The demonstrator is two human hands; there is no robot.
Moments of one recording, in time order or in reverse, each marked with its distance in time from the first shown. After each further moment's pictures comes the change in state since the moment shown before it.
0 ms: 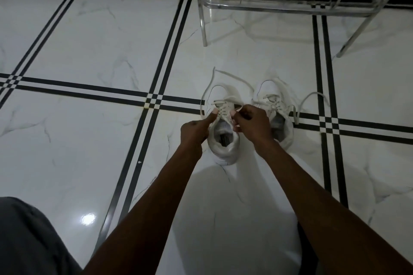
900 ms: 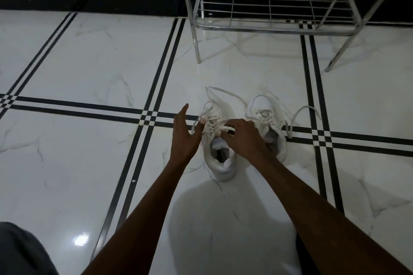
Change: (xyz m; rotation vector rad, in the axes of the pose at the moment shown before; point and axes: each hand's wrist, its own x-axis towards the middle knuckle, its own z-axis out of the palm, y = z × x) left_hand 0.013 0.014 -0.008 0.464 0.041 0.666; right_hand 0.013 -0.010 -0.003 -0.601 -0.089 -0.284
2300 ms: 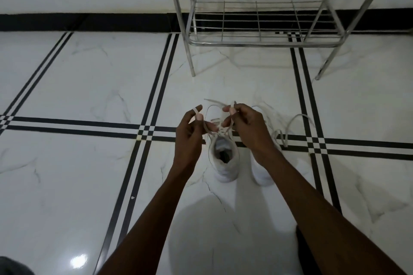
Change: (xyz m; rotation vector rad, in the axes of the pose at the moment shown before) left_hand -0.006 0.066 0.001 -0.437 -0.062 0.053; right_hand 0.007 -0.030 -0.047 0.648 0.166 0.072
